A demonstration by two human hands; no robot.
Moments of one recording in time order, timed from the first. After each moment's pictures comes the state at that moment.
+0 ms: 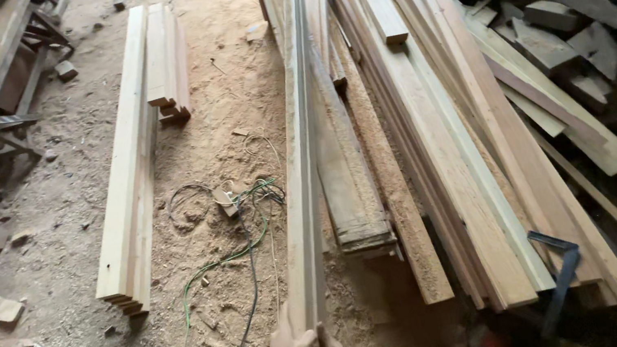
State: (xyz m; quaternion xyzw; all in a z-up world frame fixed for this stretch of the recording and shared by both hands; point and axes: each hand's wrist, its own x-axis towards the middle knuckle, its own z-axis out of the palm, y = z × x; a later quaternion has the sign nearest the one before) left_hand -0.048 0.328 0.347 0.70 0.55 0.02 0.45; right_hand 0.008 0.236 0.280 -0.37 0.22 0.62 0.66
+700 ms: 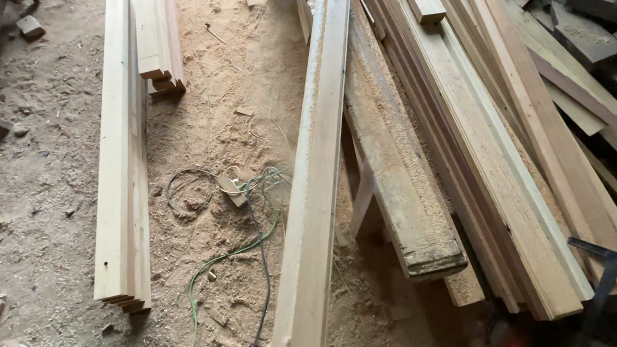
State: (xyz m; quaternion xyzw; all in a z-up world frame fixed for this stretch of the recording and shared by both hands) left_hand -0.142 0.464 0.343 0.52 0.66 -0.13 0.52; right_hand -0.083 0.328 0.202 -0.88 -0.16 0.40 0.19
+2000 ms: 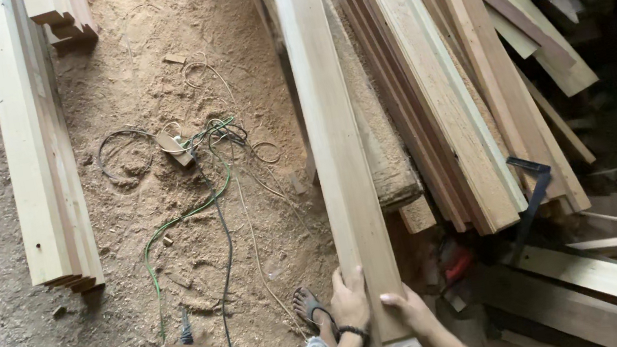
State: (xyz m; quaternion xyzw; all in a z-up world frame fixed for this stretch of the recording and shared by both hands) left_hand -0.014 0.303 0.276 0.56 0.59 -0.03 0.58; right_hand 0.058 0.183 0.306 -0.63 0.17 0.54 0.53
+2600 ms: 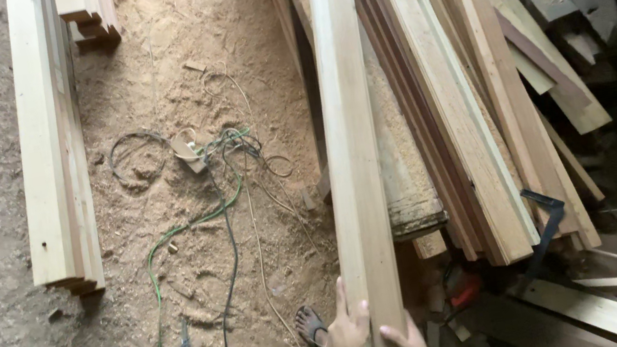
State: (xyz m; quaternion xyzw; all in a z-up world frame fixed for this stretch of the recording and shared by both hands) left_hand -0.059 0.348 0.304 0.64 0.52 -0.09 0.55; right_hand 0.013 0.201 0.256 -0.68 0.14 0.41 0.59
